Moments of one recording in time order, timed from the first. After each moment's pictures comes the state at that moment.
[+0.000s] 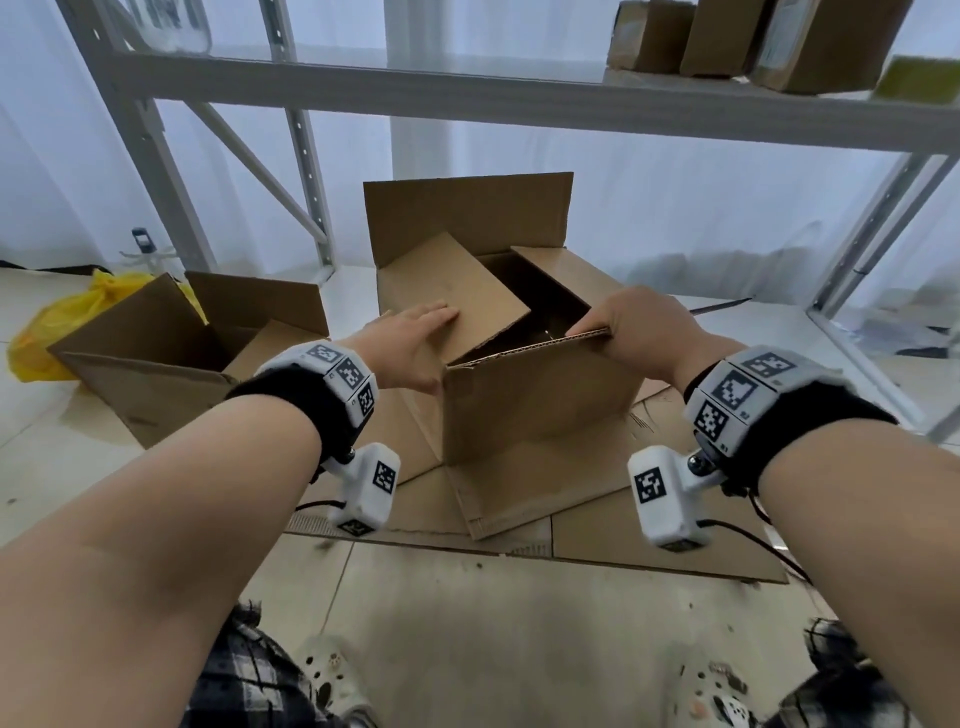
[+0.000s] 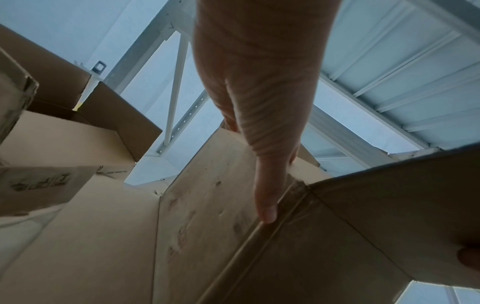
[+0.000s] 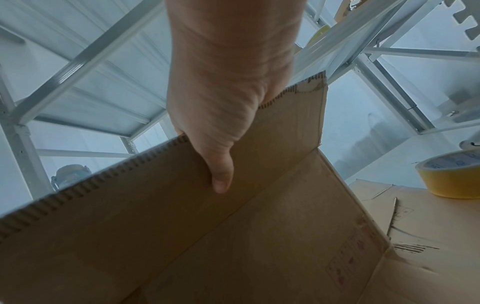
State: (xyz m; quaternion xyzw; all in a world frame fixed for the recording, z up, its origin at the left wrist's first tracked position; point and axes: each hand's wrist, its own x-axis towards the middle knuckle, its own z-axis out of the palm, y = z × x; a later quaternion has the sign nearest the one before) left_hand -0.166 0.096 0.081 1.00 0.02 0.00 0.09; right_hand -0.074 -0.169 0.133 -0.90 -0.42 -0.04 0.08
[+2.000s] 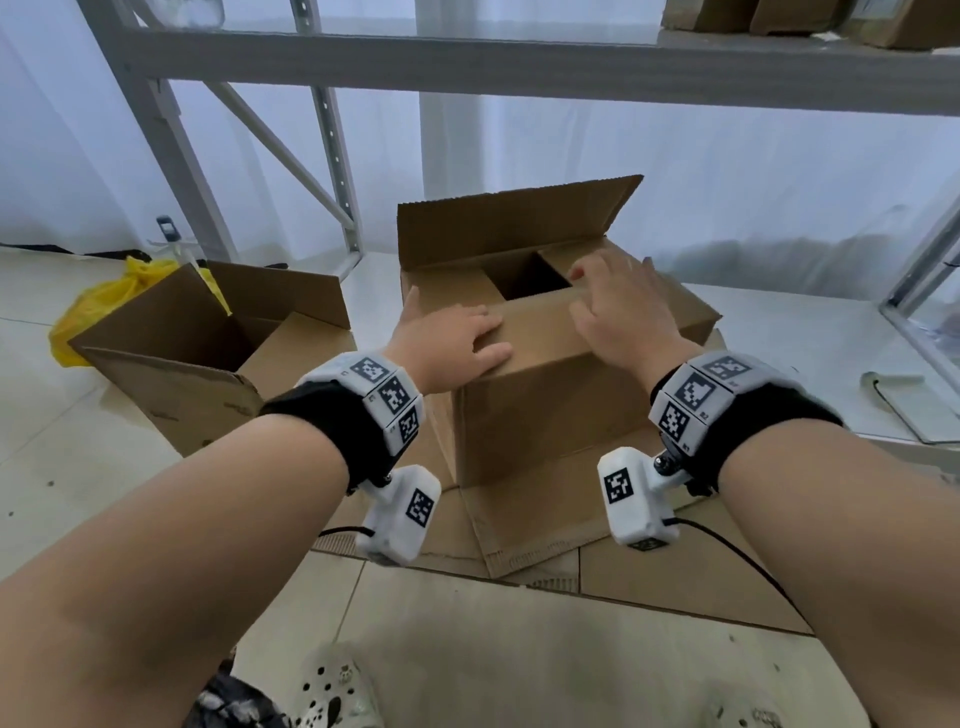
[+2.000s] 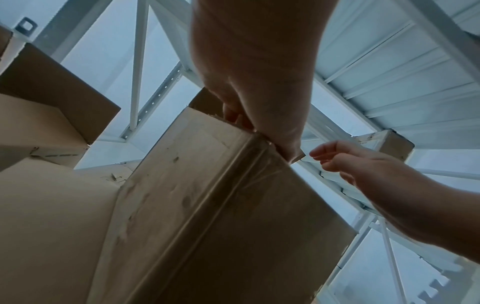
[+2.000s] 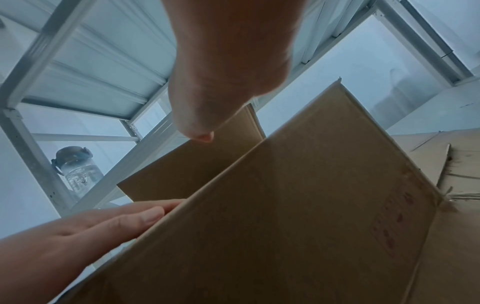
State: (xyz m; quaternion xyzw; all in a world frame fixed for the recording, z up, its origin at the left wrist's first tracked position) left_hand -0.137 0.070 0.082 1.00 0.08 -0.01 0.01; right_hand -0.027 -0.104 0.097 -0.91 -0.36 -0.12 0.16
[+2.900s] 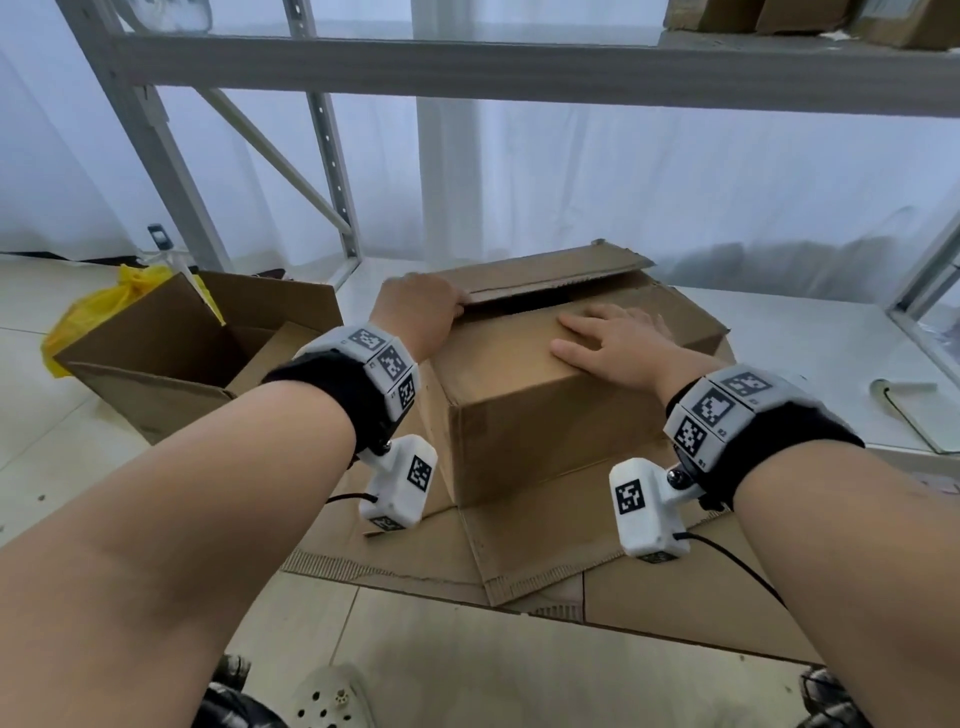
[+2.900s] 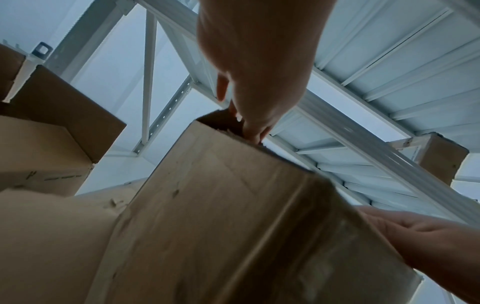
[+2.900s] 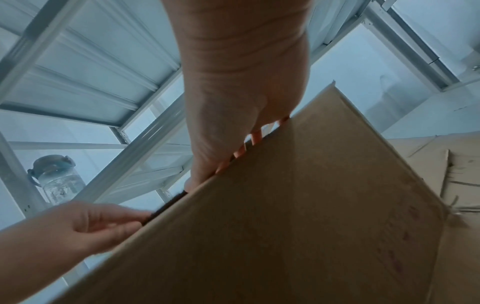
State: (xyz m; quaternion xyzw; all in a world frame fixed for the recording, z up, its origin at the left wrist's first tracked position) left_hand -0.095 0.111 0.093 0.99 0.12 0.09 -0.05; right_hand -0.002 -0.107 0.081 -0.94 -0.32 0.08 0.07
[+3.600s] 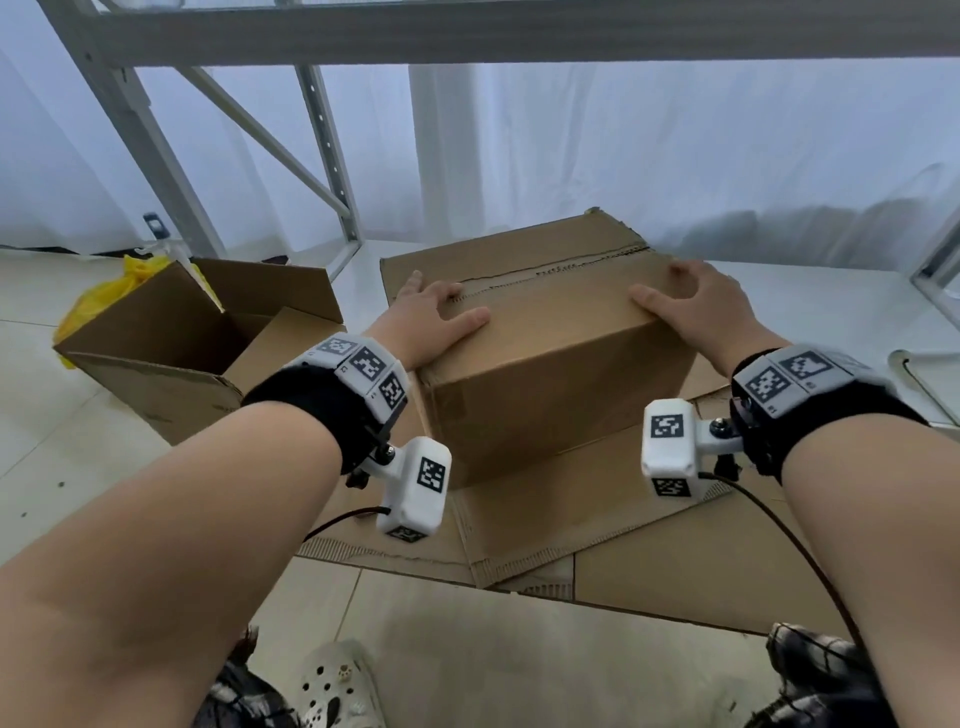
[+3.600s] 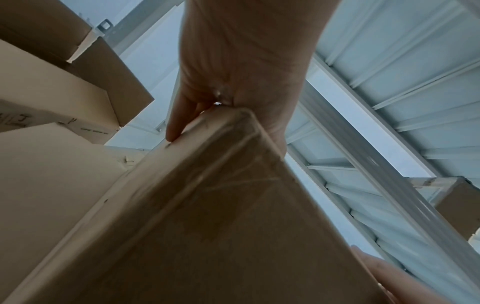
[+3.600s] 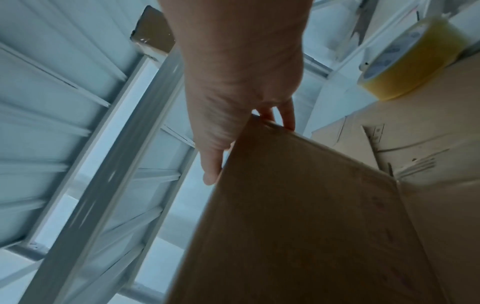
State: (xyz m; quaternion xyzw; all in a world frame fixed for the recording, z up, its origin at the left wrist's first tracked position) left_hand -0.110 0.083 0.076 0.94 0.24 0.00 0.24; right_hand 0.033 -0.171 0.071 -0.93 -0.12 0.03 0.35
